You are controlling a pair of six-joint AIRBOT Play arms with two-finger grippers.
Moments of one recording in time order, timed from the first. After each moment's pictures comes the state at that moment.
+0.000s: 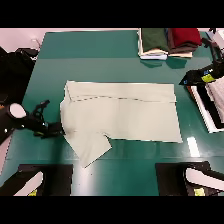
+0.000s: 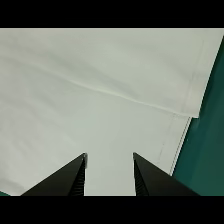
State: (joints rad) left arm 0.07 -0.92 0.55 1.18 -1.23 -1.52; right arm -0.19 -1.25 1.44 -1.20 1.48 1.33
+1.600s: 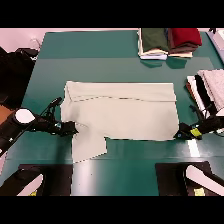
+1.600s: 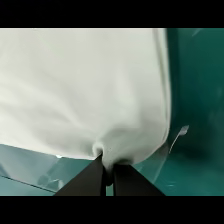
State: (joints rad) left arm -0.15 -0.85 0.57 0.96 -1.13 -1.51; right arm -0.46 -1.10 0.59 -1.18 1.38 1.26
